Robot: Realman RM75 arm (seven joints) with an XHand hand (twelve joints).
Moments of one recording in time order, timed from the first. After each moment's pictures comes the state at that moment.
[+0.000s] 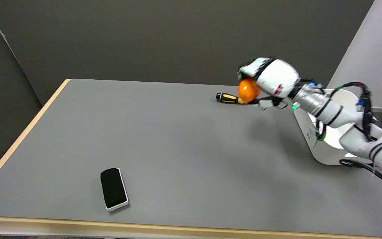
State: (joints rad) arm 0.40 -0.82 -1.67 0.77 -0.41 1.09 0.72
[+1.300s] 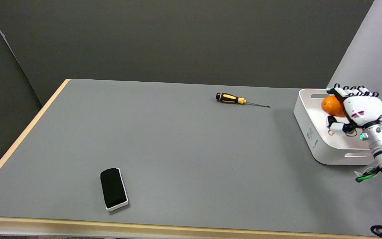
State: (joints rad) arm -0.29 -0.91 -1.20 1.12 0.44 0.60 0.23
